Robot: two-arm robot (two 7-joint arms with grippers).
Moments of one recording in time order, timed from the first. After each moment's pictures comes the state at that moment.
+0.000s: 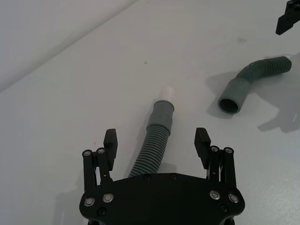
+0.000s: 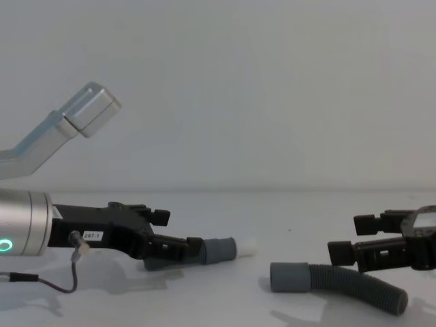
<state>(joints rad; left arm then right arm) -0.54 0.47 0.57 -1.22 -0.39 0.08 -0.71 0.24 0.64 -0.41 -1.62 0.51 0.29 0.70</state>
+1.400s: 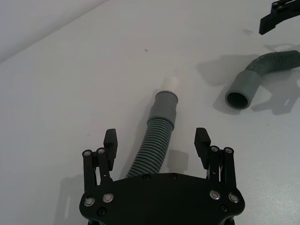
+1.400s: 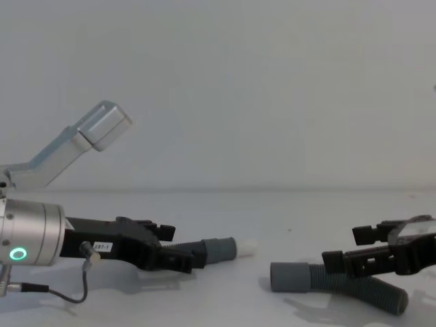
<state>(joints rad) -0.59 0.43 0.61 -1.13 -0.40 0.10 -0.73 0.32 0.62 -0.47 -1.55 0.49 0.34 0.62</state>
